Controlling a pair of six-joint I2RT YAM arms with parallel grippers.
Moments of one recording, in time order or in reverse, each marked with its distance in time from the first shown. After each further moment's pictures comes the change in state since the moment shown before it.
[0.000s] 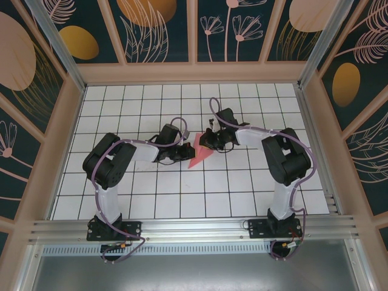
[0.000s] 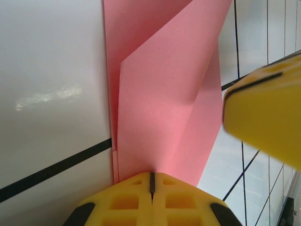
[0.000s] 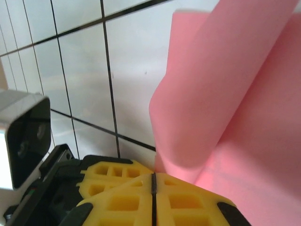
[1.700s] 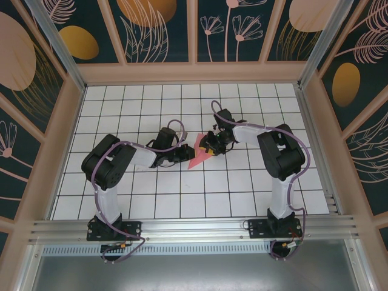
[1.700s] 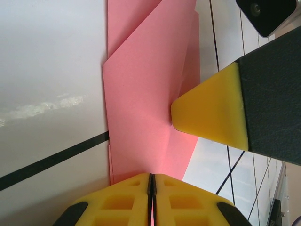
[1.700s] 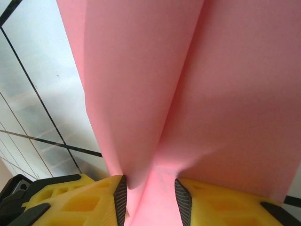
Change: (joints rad) left arm 0.003 -0.017 -0.104 0.210 0.021 -0.056; right arm -0.009 0.101 0.076 -0.191 0.065 0.134
